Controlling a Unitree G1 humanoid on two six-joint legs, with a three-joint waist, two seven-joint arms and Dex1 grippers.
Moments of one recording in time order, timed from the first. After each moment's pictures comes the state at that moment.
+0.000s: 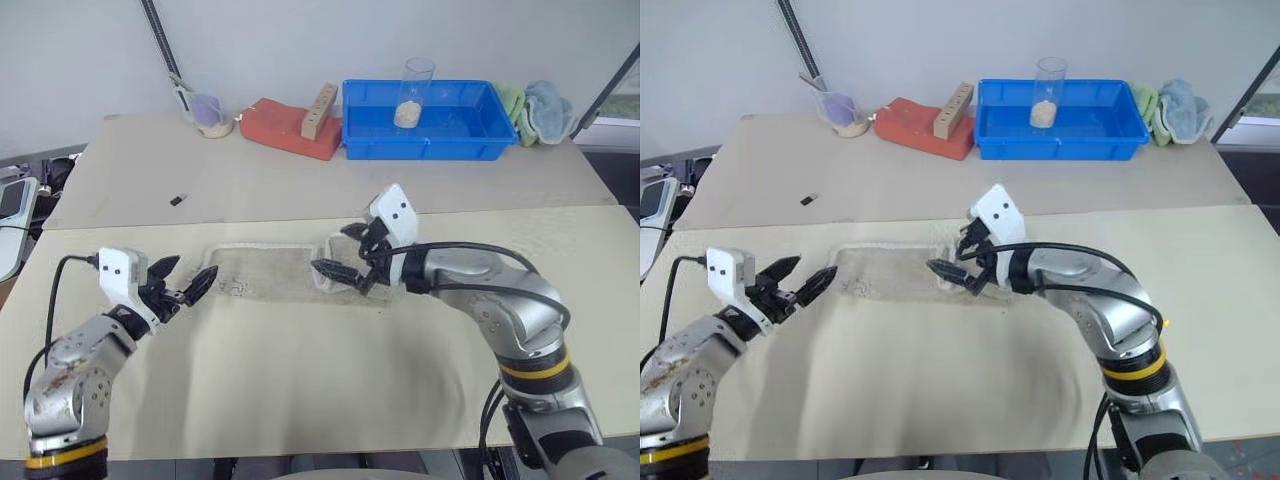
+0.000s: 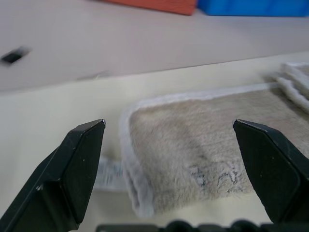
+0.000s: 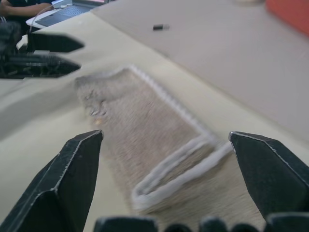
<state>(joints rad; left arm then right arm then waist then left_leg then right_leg) 0.04 0.42 0.43 -0.36 -0.56 0.64 -0.47 -0.59 -0.47 0.19 -0.44 0.49 0.95 0.52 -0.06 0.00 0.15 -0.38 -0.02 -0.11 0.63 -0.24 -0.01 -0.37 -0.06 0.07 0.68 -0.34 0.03</state>
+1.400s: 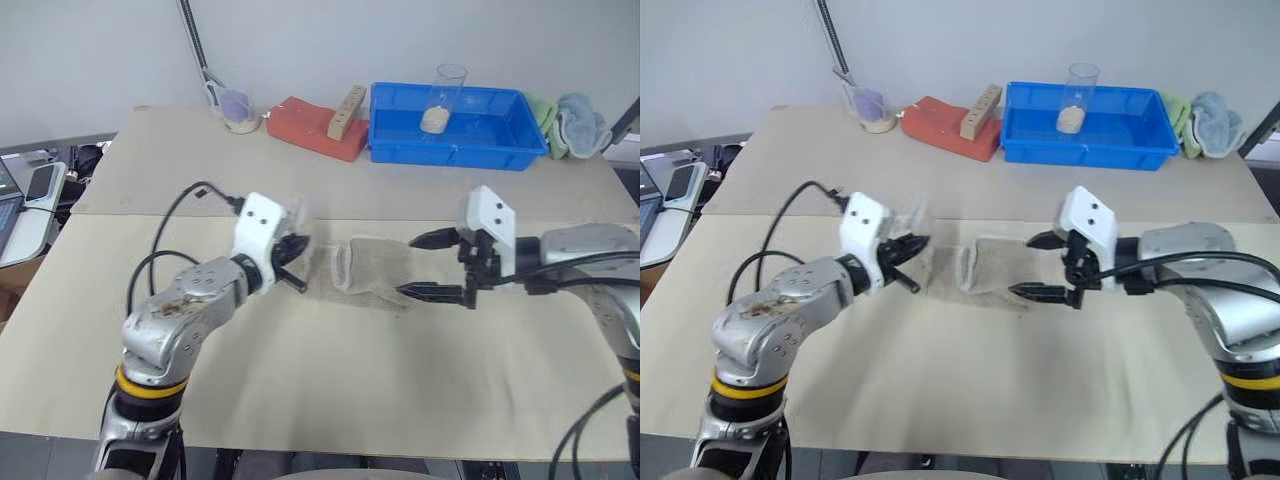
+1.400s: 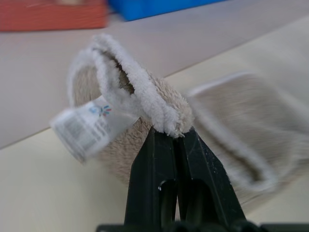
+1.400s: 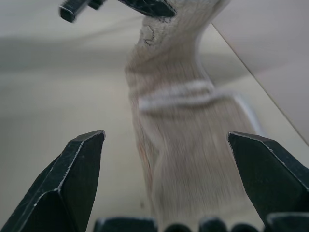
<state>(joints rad) -0.47 0.36 -0.14 -0.50 -0.50 1.01 -0.26 -0.41 -1.01 -0.01 -0.43 0.55 0.81 1.05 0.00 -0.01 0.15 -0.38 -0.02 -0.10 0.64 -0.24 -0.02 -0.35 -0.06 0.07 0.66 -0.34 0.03</state>
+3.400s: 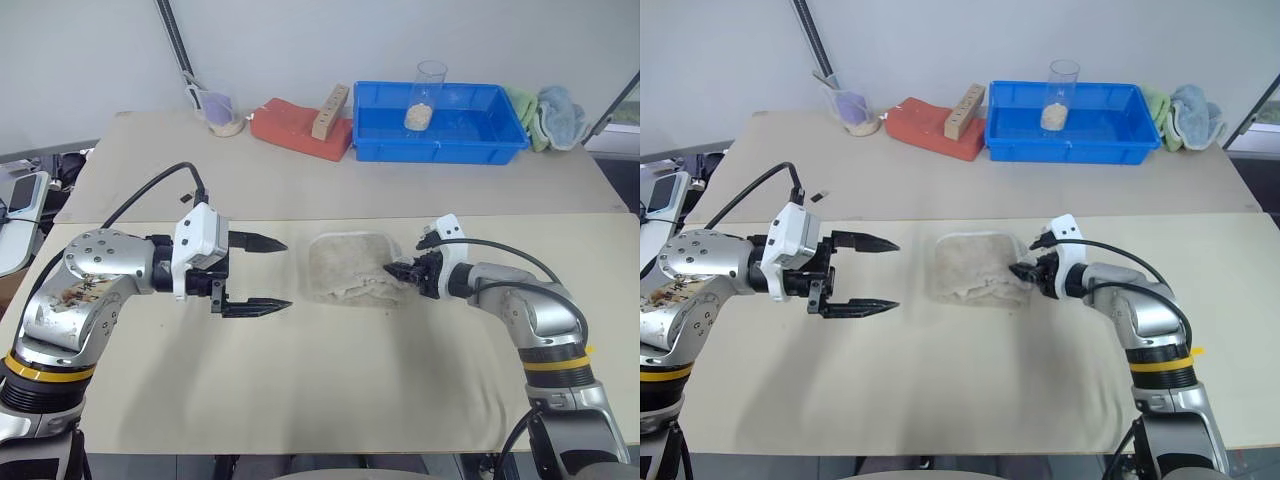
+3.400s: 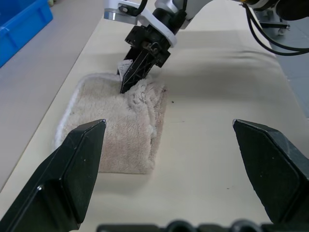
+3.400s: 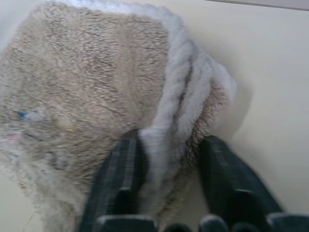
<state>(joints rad) -0.38 0.85 0.02 -0.36 -0.55 0.48 -1.21 -0.46 -0.53 0.02 -0.04 0.45 0.92 0.61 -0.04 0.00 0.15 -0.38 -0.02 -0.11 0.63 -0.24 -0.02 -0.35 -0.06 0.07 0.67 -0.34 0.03</state>
